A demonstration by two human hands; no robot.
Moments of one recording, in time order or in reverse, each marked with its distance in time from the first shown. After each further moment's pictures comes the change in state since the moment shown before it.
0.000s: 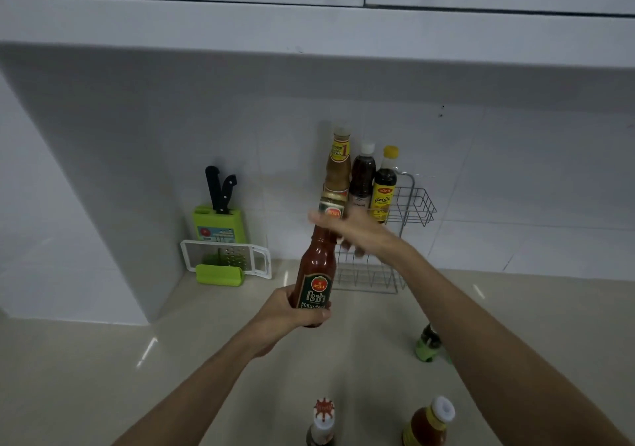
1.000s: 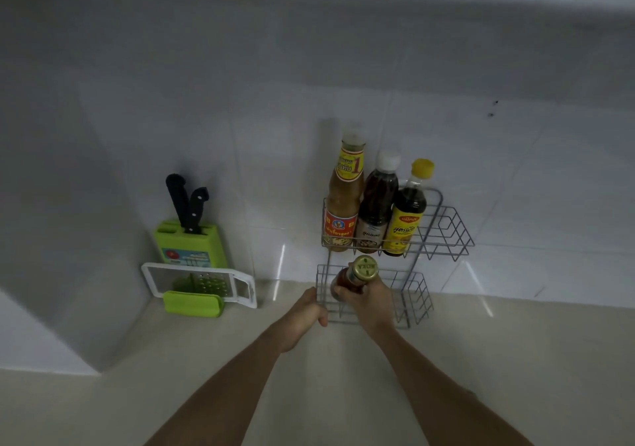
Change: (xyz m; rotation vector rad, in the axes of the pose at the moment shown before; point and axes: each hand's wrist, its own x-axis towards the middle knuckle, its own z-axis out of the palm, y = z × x) left_hand 0.191 -0.045 -0.009 0.075 0.012 -0.372; right_hand 0.117 0.199 0.050 0.121 0.528 0.183
